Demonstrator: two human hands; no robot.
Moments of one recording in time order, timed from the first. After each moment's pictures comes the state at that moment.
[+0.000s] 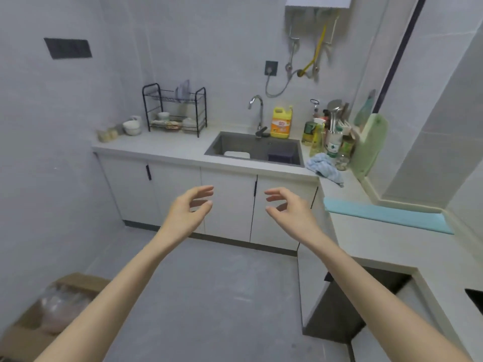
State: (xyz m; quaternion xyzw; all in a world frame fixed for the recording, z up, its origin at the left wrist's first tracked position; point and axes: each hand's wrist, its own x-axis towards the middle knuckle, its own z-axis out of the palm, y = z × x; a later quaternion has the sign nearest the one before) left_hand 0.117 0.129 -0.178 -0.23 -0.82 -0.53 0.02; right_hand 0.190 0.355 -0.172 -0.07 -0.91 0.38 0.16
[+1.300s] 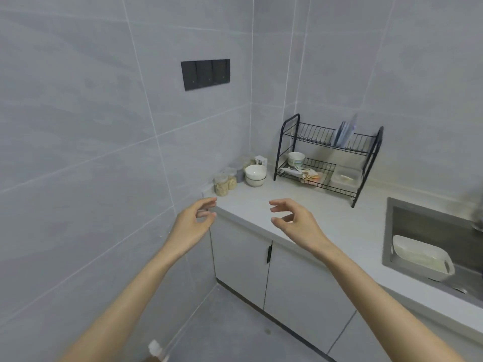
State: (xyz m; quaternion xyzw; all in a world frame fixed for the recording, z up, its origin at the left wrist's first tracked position) left_hand -0.583 -0.194 -0.184 -0.03 -0.86 -0.50 0.10; right_hand -0.599 0.052 -0.186 0.10 -0.86 0.50 0.03
